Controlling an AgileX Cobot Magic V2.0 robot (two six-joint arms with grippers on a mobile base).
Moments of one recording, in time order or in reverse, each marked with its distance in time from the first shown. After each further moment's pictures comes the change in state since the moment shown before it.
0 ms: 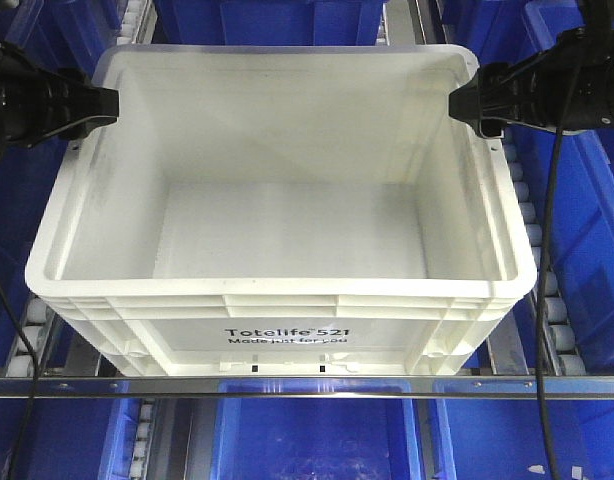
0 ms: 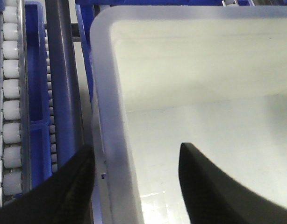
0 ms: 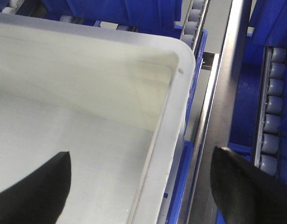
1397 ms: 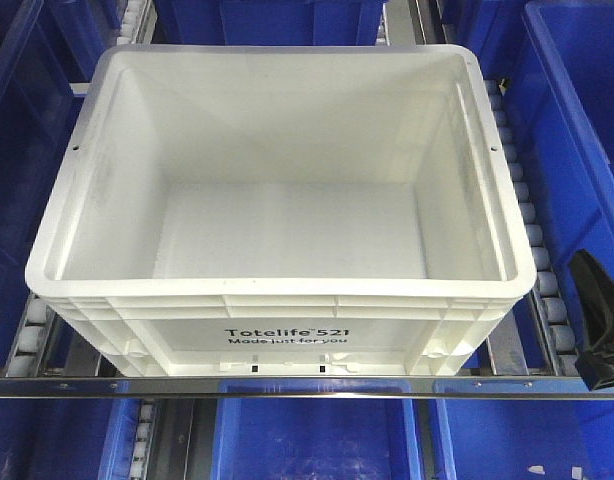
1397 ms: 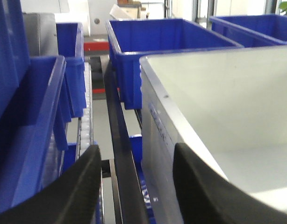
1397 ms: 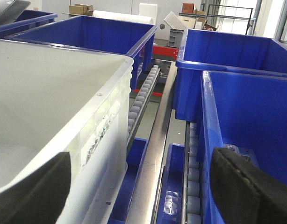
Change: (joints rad) left arm 0.000 -0.996 0.988 0.093 -0.702 0.087; right arm 0.000 -0.890 0.994 -0.044 -0.736 -0.106
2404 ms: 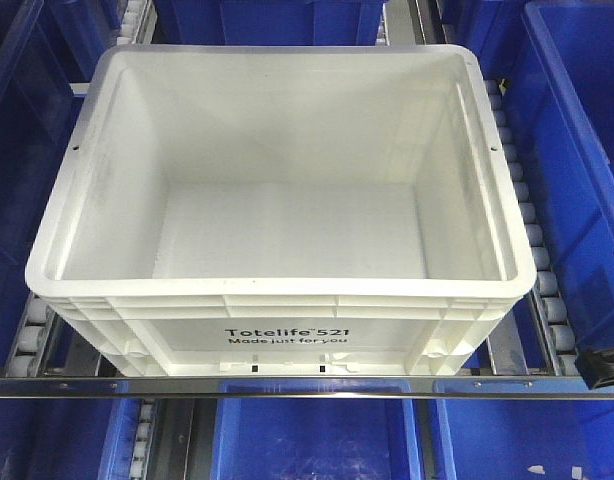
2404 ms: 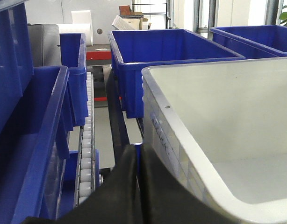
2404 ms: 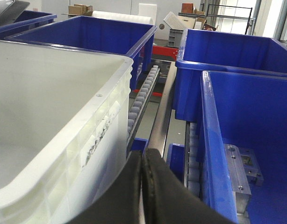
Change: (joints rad) left arm 0.000 0.002 0.000 0.000 -0.019 0.001; right arm 0.000 0.002 0.000 0.000 -0.002 0.002
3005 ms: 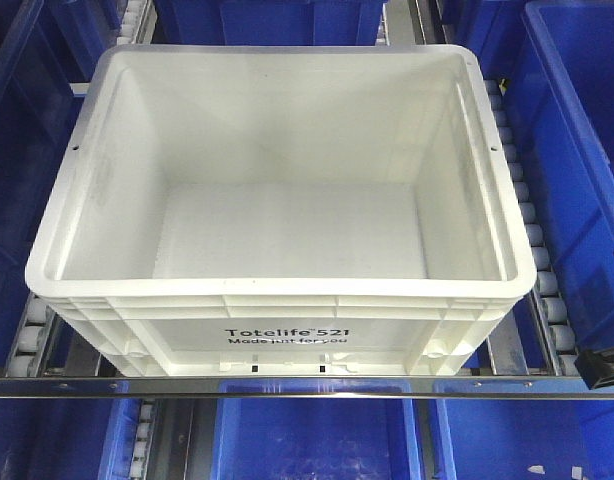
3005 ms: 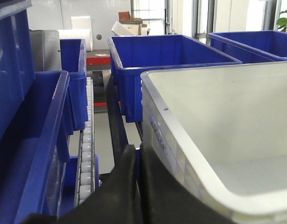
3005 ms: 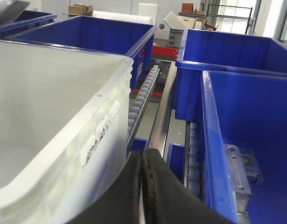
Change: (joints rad) left arm 0.000 -0.088 0.021 0.000 0.043 0.005; right arm 0.000 0.000 0.000 0.000 0.000 0.000
